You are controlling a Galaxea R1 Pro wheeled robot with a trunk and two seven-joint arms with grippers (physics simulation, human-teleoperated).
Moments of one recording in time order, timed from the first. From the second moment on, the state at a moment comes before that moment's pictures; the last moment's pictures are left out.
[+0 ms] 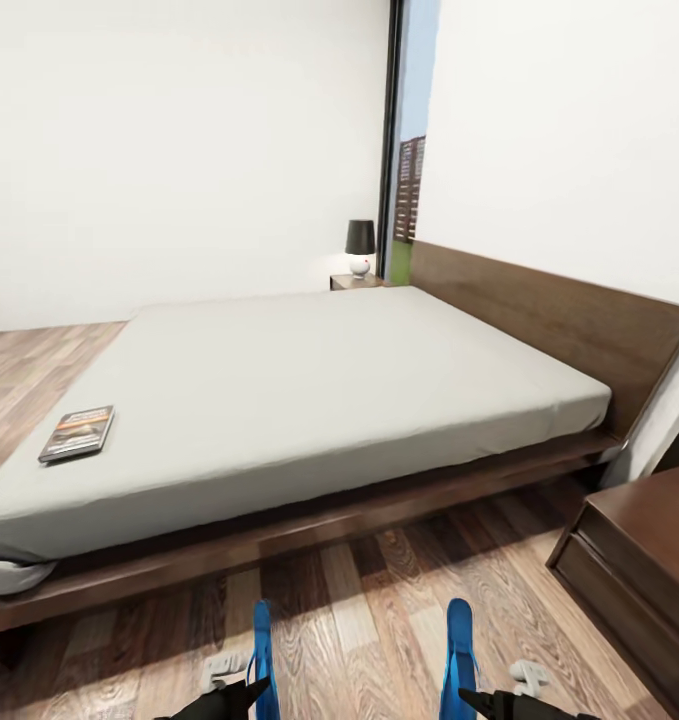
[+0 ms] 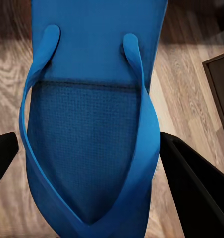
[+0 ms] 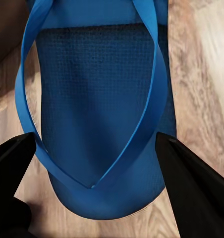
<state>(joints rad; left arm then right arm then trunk) -0.36 0.03 0.23 -0.30 0.09 0.01 -0.75 -0.34 -0.17 -0.43 -0.41 0.15 0.21 0.91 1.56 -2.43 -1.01</state>
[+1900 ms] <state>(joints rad) -0.36 0.03 0.23 -0.30 0.09 0.01 -0.75 -0.34 -0.18 -0.43 -0.41 0.16 0.21 0.91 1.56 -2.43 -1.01</state>
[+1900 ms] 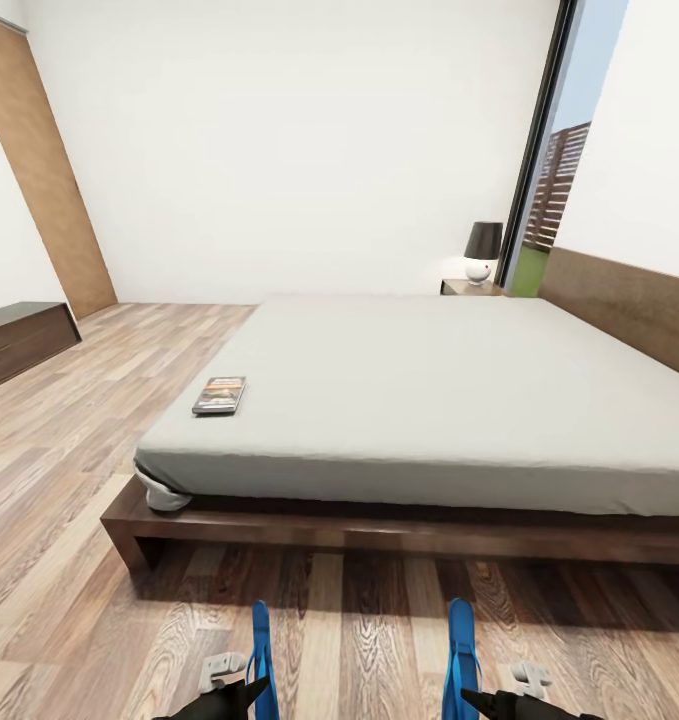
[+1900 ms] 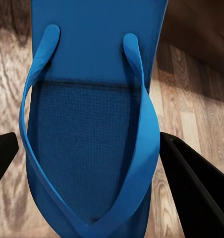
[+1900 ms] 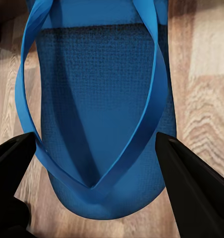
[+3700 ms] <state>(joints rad) -0.37 0.03 0.11 -0.71 -0.28 0.43 0.04 -0.34 -0.18 -0.44 -0.41 0.15 0.21 0.91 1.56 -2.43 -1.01</state>
